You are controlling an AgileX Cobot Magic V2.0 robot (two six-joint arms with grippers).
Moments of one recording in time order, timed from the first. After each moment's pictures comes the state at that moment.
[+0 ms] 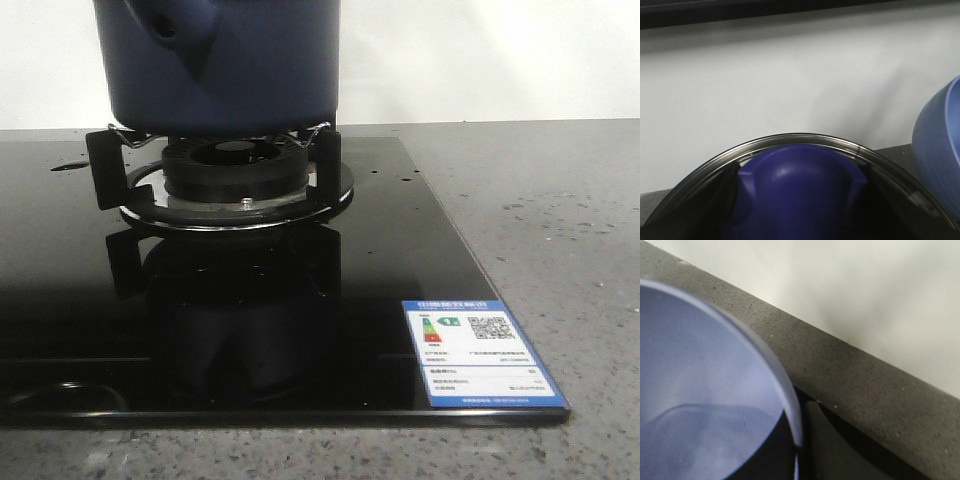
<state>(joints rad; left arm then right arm) 0.00 1.10 -1.15 -0.51 0.37 0.58 0.42 1.91 -2.00 0.36 0.71 -0.32</state>
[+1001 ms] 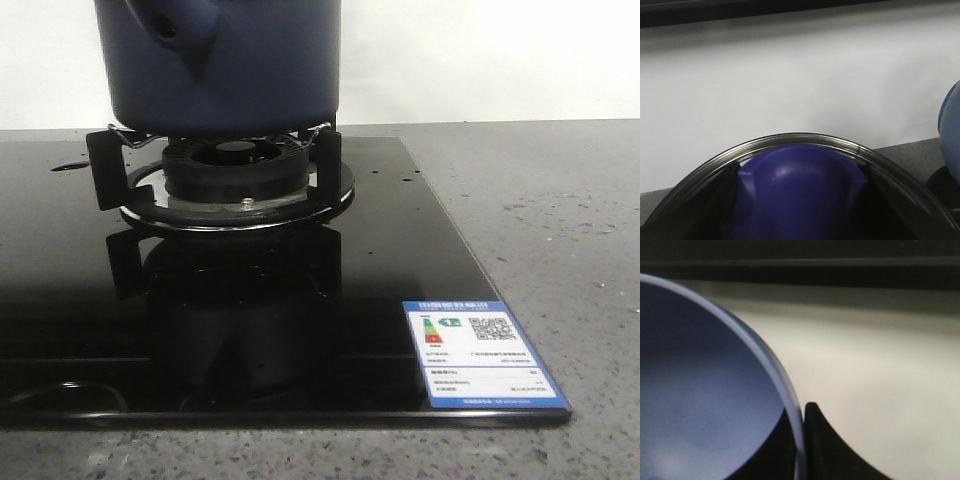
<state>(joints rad) 0.00 1.10 -1.15 -0.51 0.38 0.58 0.57 1.65 -1.28 0.30 -0.48 -0.38</state>
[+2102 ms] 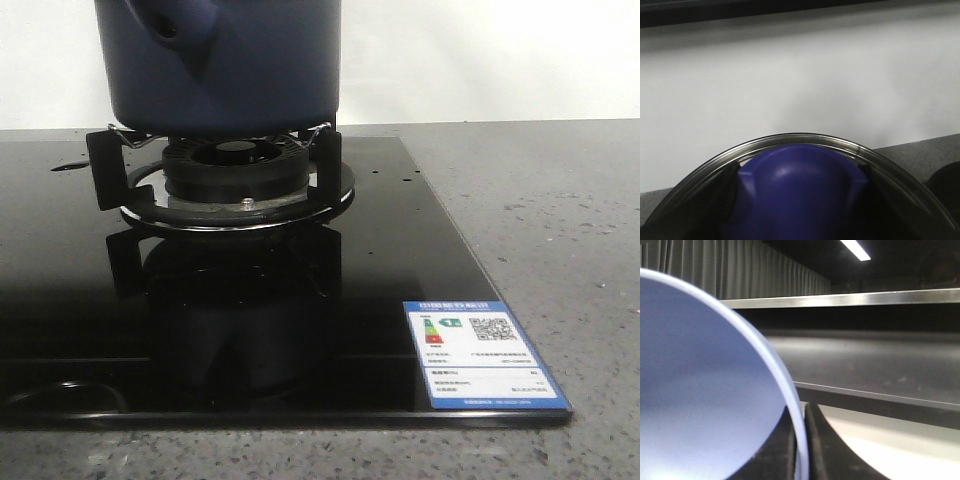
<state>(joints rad) 0.00 1.10 -1.15 -0.51 0.38 0.58 0.59 1.65 -1.28 0.19 -0.81 -0.38</state>
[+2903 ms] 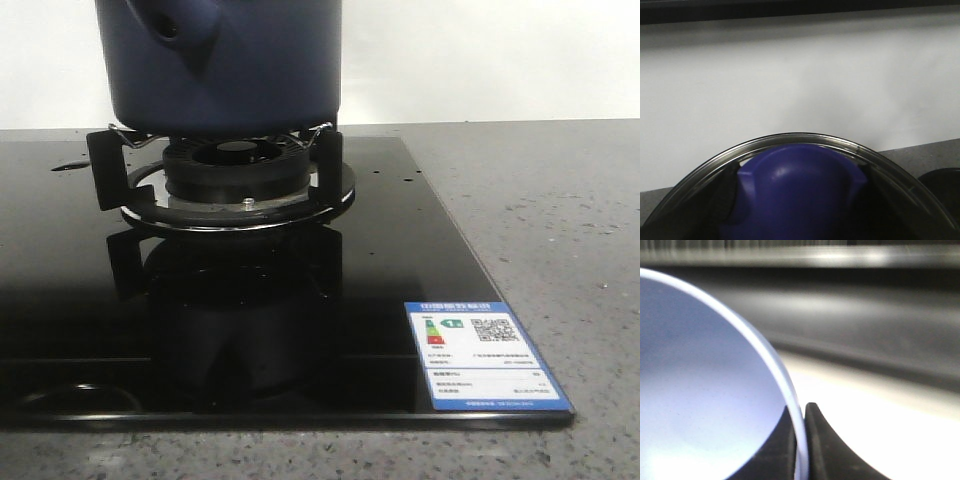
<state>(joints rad) -0.05 1.10 -1.15 -0.56 0.37 0.58 0.51 1.51 -1.36 0.20 -0.27 -0.38</state>
